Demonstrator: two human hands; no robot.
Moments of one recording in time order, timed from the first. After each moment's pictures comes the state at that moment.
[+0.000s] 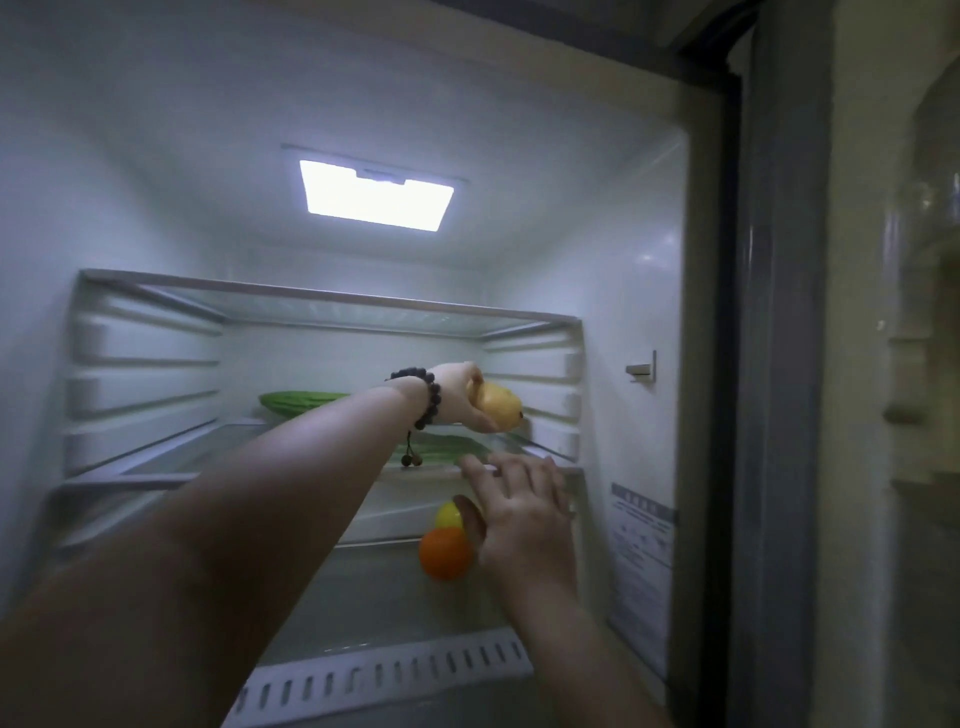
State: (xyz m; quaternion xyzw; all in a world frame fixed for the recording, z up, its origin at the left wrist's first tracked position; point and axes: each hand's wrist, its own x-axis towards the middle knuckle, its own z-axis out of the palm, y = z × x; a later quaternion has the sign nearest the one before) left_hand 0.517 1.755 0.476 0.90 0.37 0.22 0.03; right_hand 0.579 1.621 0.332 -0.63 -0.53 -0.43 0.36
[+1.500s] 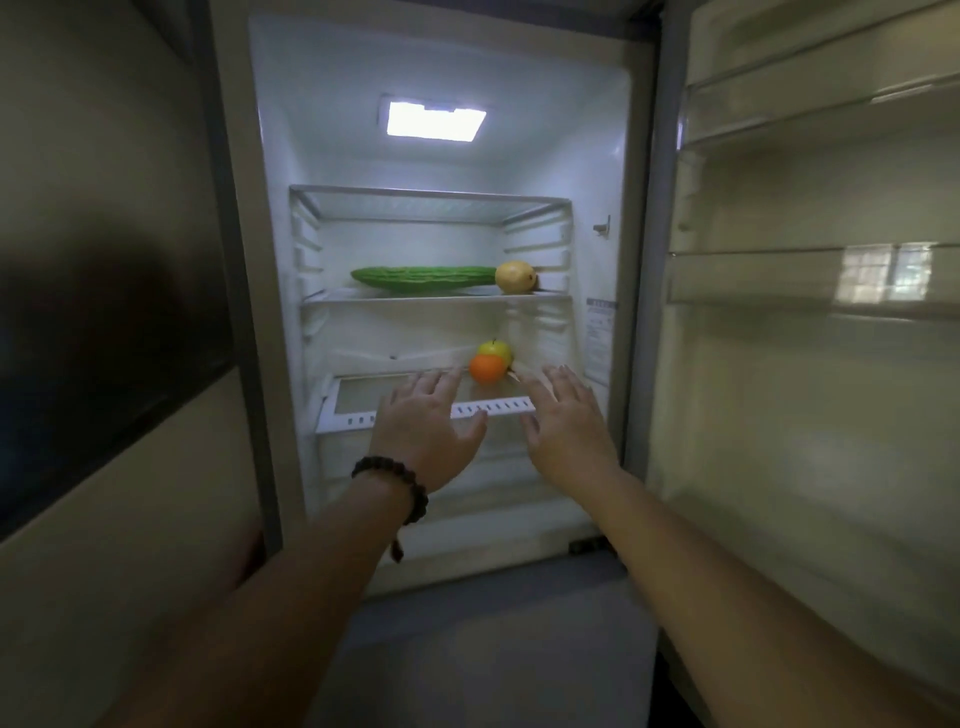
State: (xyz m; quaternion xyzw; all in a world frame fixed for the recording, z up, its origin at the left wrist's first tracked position) left_hand 0.303 1.457 0.286 0.84 0.39 0.37 -0.06; right_hand 0.463 1.395 0.273 -0.71 -0.59 -0.19 0.32
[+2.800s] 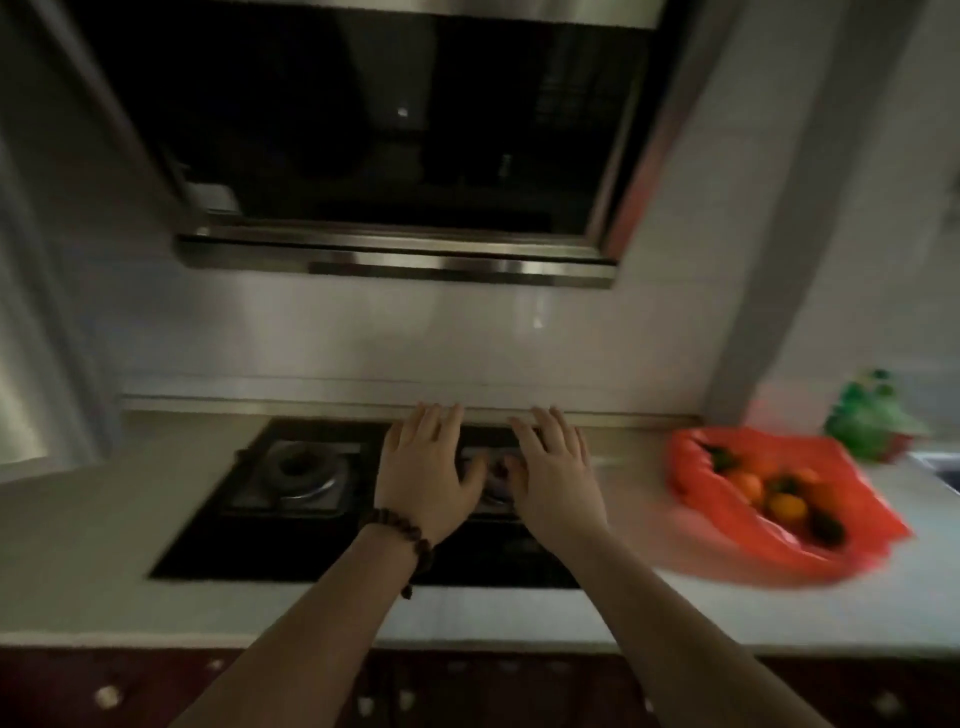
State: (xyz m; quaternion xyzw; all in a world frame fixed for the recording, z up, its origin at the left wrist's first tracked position) left_hand 0.490 0.627 0.131 0.95 -0.18 0.20 0.16; right_hand 0.460 0.472 0.117 -0.96 -0.03 -0.23 0.15
